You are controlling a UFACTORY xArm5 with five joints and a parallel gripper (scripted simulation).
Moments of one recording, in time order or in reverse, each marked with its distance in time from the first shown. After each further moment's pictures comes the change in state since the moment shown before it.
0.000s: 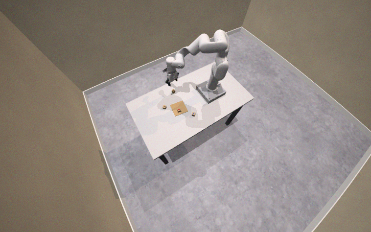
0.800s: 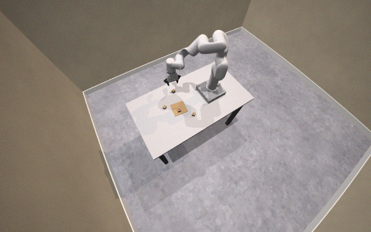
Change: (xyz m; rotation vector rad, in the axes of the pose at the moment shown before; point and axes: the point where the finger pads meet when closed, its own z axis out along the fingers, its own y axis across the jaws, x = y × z) arm 0.000 -0.001 0.012 -0.001 -0.001 0.397
